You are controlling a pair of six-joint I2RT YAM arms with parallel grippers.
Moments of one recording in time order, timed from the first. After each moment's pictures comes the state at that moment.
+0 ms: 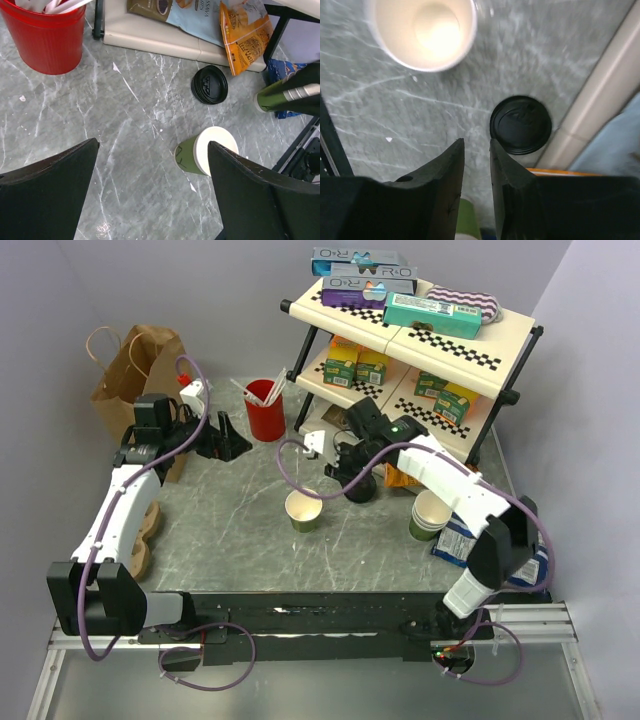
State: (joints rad) left arm -0.02 1.29 1.14 -0.37 0.71 -0.07; right arm 0.63 1.60 1.54 -0.99 -0.32 -0.80
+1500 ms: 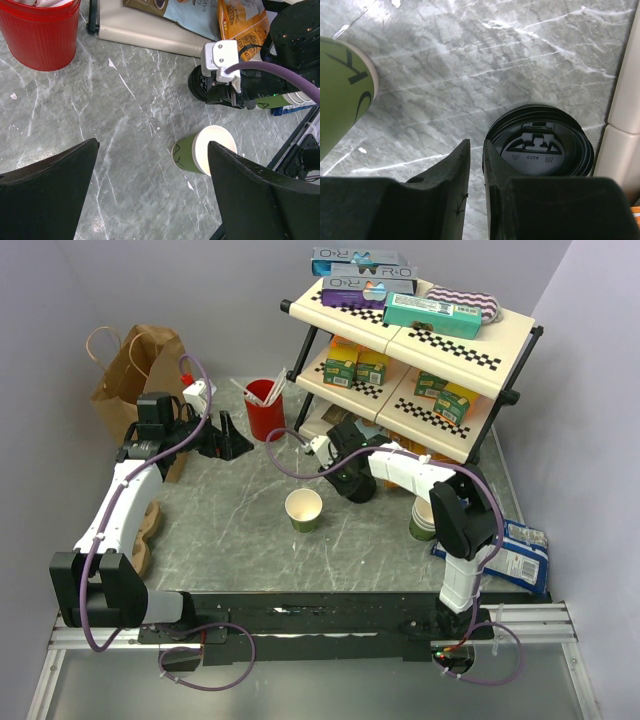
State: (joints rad) left arm -0.02 1.33 1.16 -0.38 0.74 -0.07; right arm 0.60 1.86 1.36 -0.62 -0.12 -0.35
